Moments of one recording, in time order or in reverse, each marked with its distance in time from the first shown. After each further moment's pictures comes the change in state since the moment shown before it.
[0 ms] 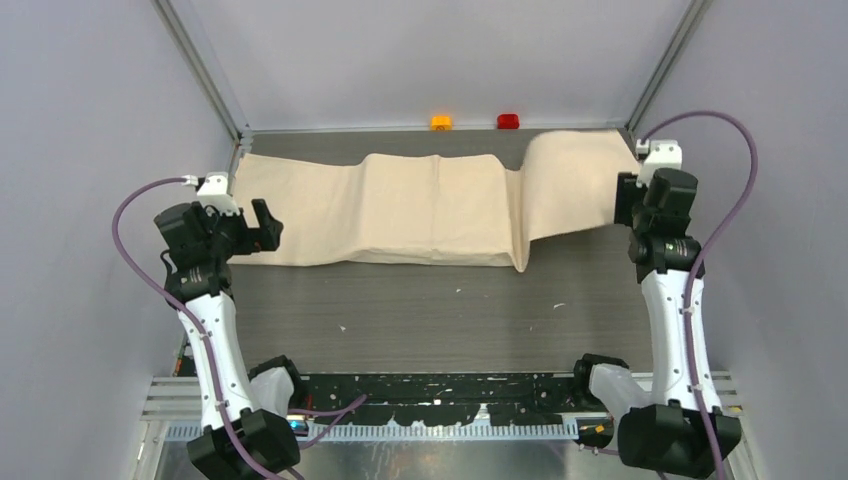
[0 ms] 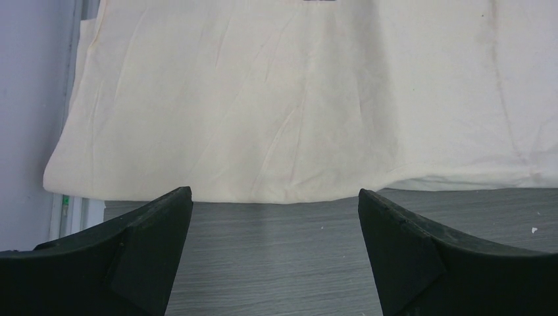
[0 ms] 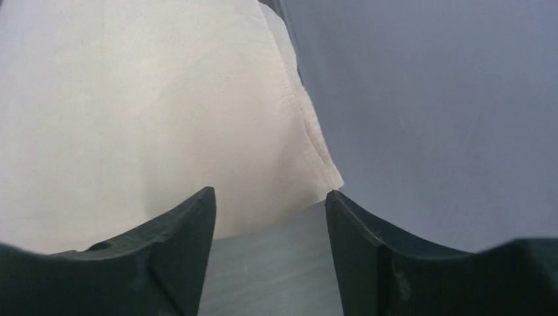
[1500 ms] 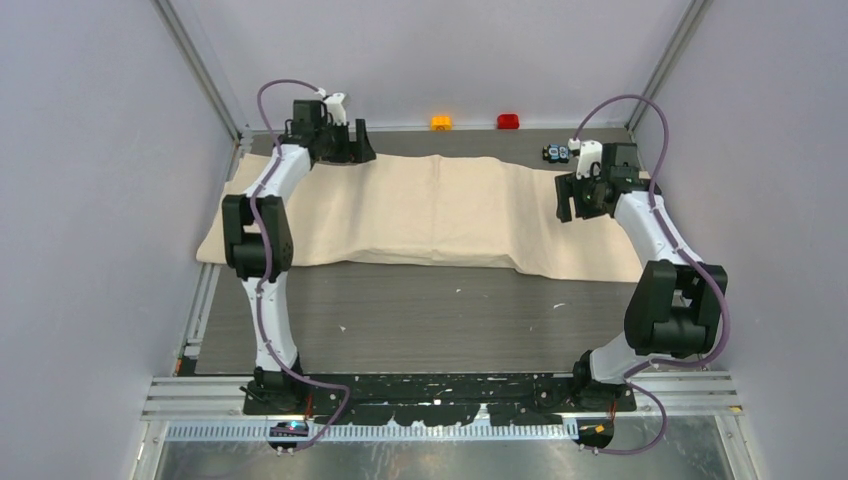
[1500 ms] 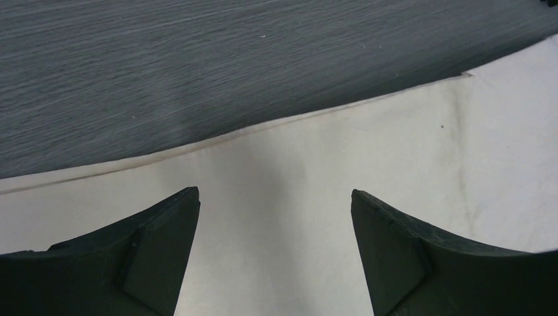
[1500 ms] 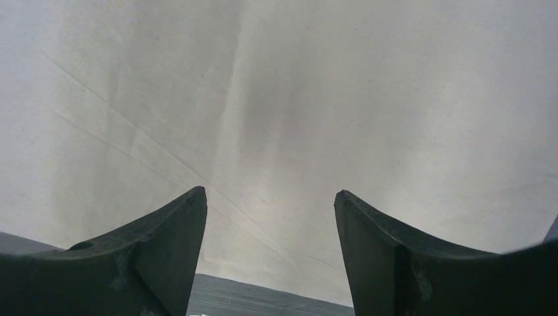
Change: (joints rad) left arm -0.528 1.250 0.896 0.186 -0.062 -0.175; right arm 0.018 0.540 0.117 -0.061 -0.386 -0.080
